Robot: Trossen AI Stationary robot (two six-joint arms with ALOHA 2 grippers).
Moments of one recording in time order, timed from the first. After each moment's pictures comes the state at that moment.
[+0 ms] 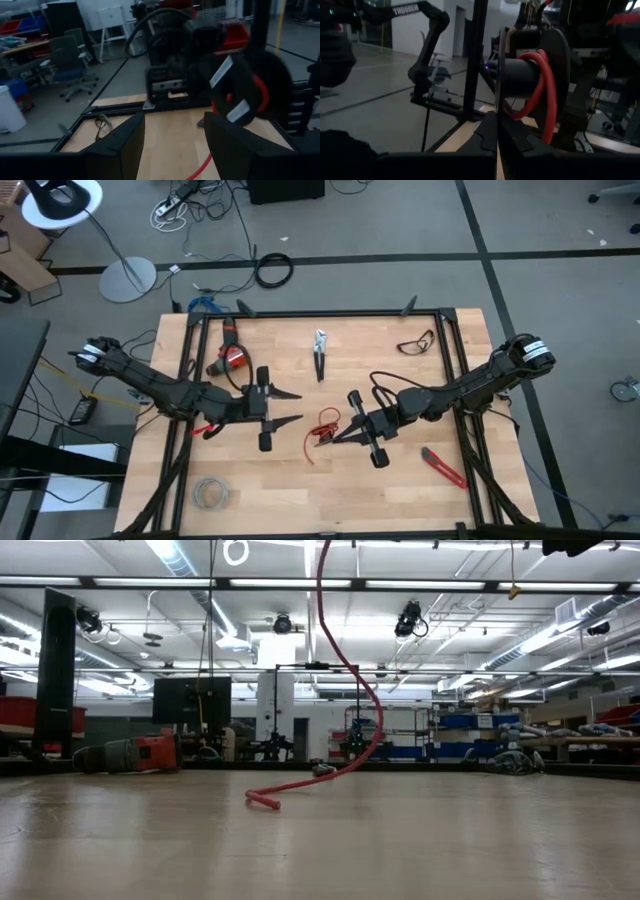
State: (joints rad) left arm -0.40 1.16 0.85 0.26 -0.48 0.12; right arm 0.33 1.45 0.76 0.77 -0.03 -0.14
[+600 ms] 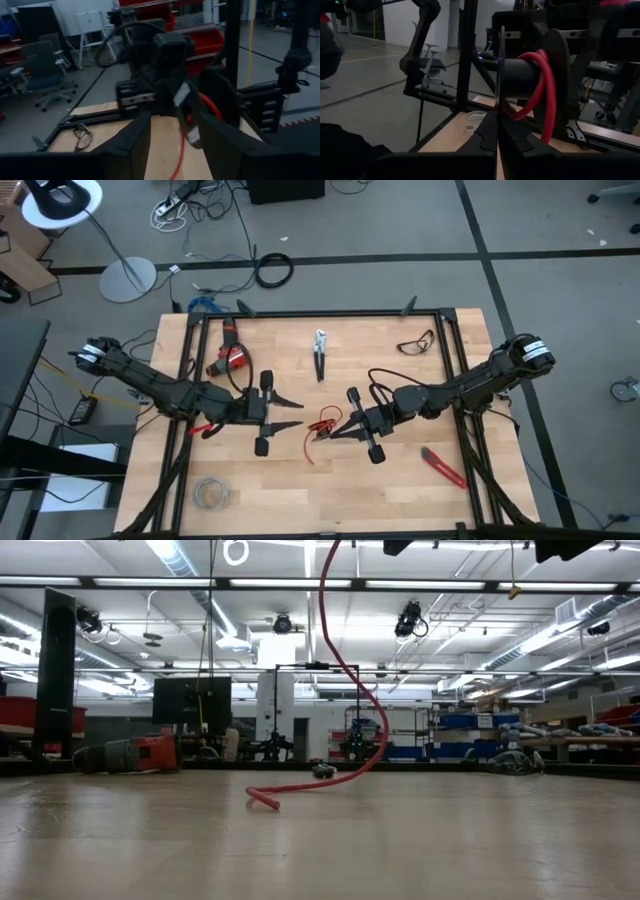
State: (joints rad) left arm -0.40 1.17 0.85 0.27 -0.37 0.12; right arm 0.31 1.45 0.76 0.73 -0.03 -0.13
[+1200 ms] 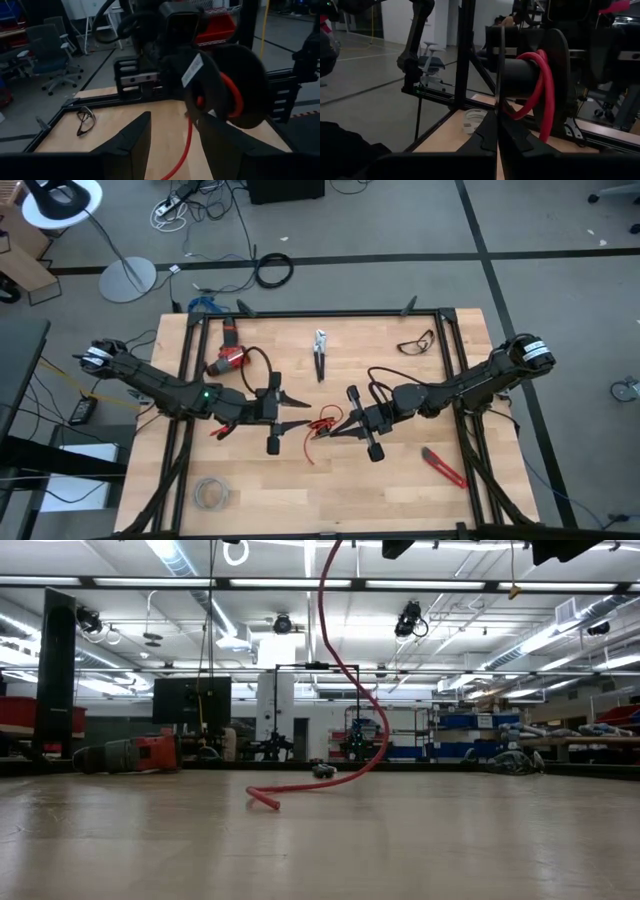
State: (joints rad) left arm -0.36 1.24 0.85 0.27 -0.38 0.07; right arm 0.29 1.45 0.76 0.72 -0.04 -0.14
